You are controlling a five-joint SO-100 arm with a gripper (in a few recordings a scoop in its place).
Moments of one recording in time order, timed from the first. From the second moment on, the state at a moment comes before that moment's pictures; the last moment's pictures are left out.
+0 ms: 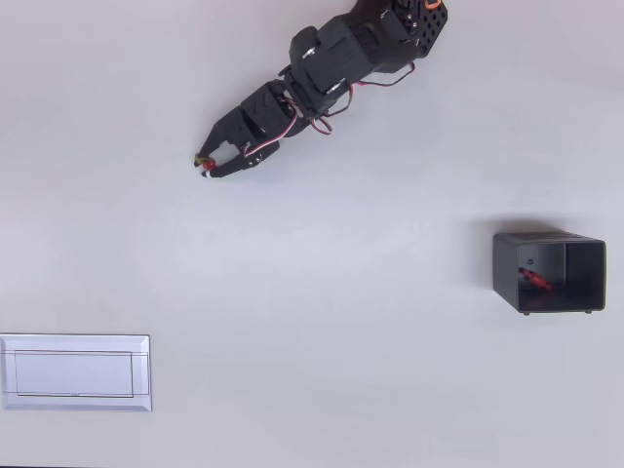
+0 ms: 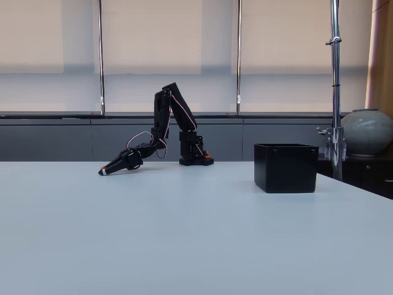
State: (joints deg) arm 54.4 117.9 35.4 -62.8 0.2
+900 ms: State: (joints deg) arm 31.8 51.6 29.8 7.2 -7.6
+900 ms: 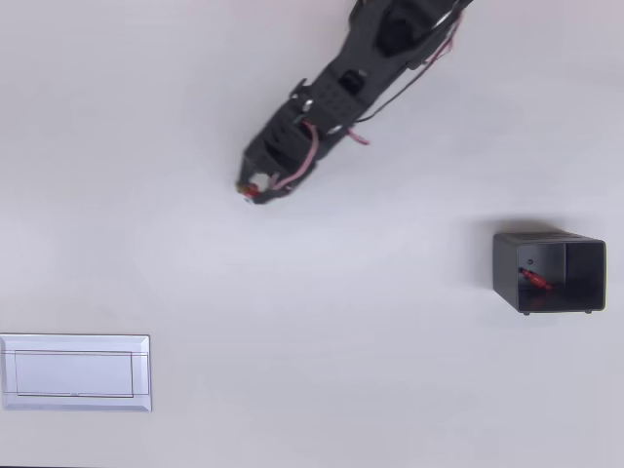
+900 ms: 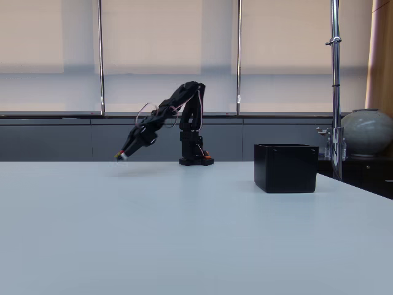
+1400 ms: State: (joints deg) arm 11.5 45.5 15.0 -26.4 -1.1
